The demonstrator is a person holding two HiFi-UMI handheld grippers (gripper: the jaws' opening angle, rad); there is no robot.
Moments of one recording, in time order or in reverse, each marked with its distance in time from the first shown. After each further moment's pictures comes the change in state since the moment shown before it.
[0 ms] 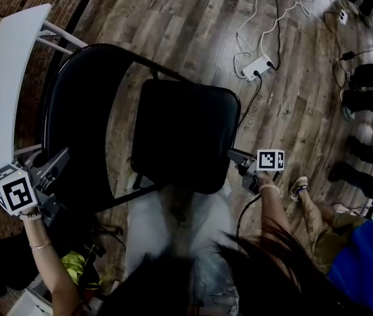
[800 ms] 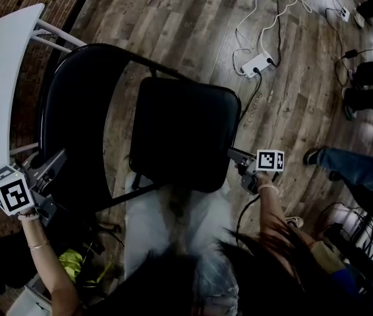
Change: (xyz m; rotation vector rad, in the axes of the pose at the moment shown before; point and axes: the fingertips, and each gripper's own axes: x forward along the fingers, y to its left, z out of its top) left arm 0.009 -0.003 -0.005 -0.009 0.010 -0.012; right arm -0.008 -0.023 0.000 0.039 -0.019 -0.039
